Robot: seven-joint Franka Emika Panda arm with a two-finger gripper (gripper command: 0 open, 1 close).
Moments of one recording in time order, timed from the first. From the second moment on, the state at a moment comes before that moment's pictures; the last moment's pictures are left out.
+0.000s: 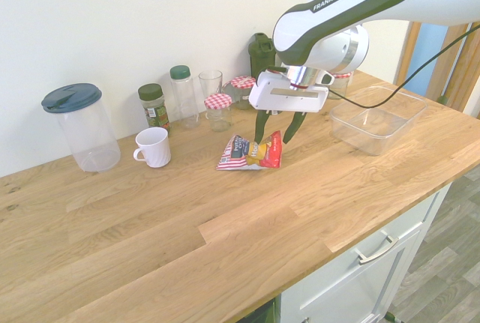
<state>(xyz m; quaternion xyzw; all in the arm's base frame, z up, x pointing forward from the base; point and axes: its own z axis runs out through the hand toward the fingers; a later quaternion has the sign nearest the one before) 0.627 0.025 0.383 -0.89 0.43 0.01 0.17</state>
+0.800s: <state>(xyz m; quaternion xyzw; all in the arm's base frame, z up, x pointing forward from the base) 0.638 -0.022 0.343 -0.86 0.43 0.05 0.25</state>
